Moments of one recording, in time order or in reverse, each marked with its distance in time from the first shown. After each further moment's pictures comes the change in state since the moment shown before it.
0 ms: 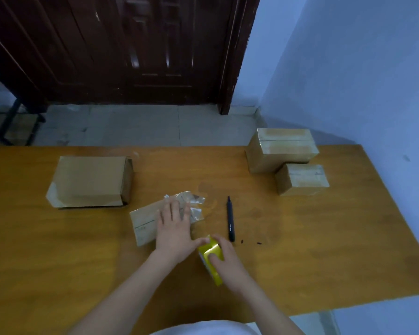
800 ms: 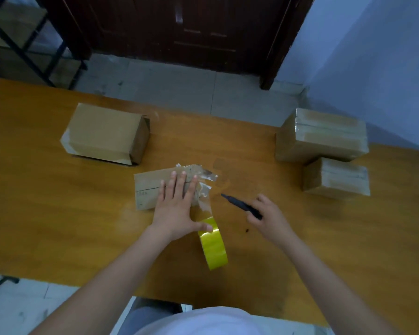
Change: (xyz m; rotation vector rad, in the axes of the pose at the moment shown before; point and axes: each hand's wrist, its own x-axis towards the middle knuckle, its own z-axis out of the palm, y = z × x) left_hand 0.001 0.007 0.015 -0.089 -0.056 -0.108; right_hand 0.069 0.017 -0.114 -0.530 -0.043 -0.402
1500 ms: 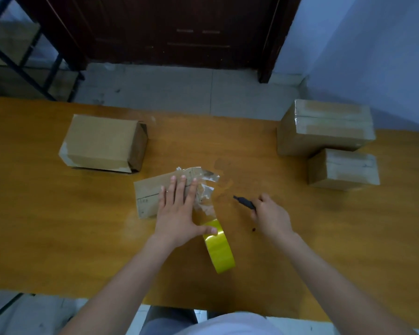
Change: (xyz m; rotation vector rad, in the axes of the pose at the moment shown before) left_hand 0.004 -0.003 0.007 -0.001 0.017 0.011; right_hand 0.017 -0.004 0.017 -0.464 -0.044 0.257
